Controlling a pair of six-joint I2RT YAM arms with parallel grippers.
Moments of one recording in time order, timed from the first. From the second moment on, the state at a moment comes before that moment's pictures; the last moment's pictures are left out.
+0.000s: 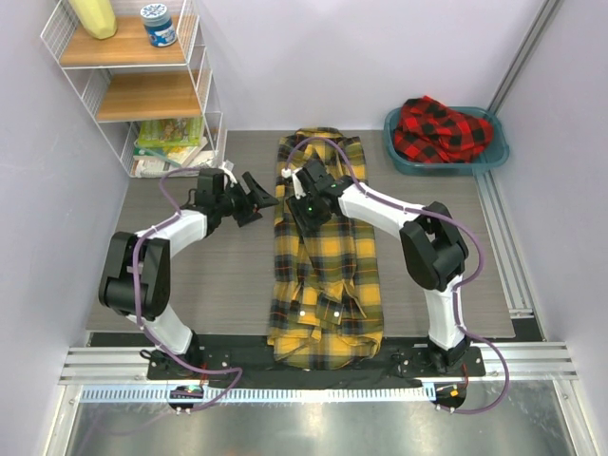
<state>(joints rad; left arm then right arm) -0.20 1.66 0.94 0.08 0.46 -0.81 0.68 2.03 1.58 -0.56 -0.11 0.11</state>
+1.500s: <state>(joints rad) -0.24 1.74 0.98 0.09 0.34 -0.92 0.74 2.10 1.61 -0.61 0.05 0.08</state>
